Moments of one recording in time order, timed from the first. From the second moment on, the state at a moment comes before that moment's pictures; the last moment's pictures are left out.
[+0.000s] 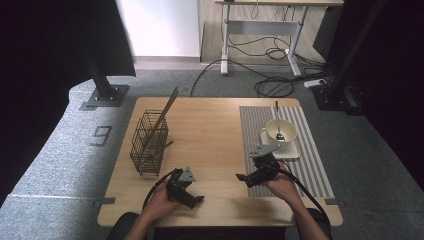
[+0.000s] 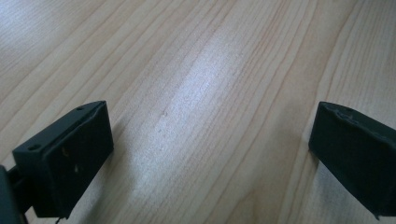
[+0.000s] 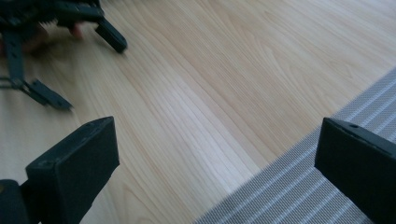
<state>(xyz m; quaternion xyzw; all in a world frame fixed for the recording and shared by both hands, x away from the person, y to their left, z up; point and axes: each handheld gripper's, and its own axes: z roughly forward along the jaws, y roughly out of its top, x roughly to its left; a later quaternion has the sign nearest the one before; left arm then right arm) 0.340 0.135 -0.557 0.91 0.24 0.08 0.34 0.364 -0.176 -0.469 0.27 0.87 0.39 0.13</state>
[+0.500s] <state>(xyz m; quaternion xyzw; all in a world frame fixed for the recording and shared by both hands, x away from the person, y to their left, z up) 0.333 0.140 -0.557 0.90 0.24 0.08 0.34 0.385 -0.140 -0.436 0.25 0.87 0.40 0.11</state>
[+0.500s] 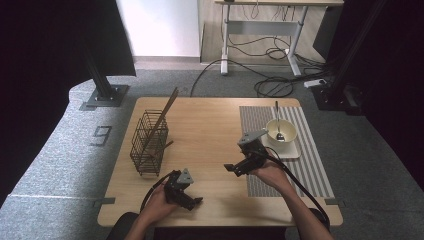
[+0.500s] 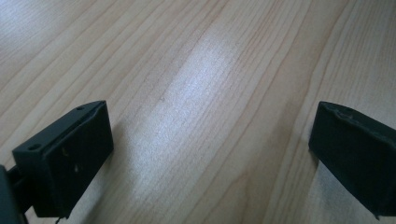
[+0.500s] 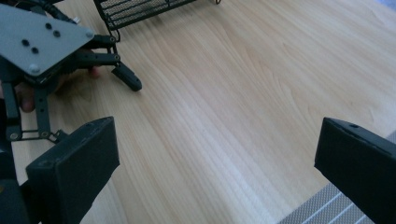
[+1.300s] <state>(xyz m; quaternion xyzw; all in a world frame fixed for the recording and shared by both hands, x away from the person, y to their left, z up) 0.334 0.139 -0.557 0.90 0.24 0.08 0.34 0.400 -0.064 -0.399 0.19 0.88 0.42 0.08</state>
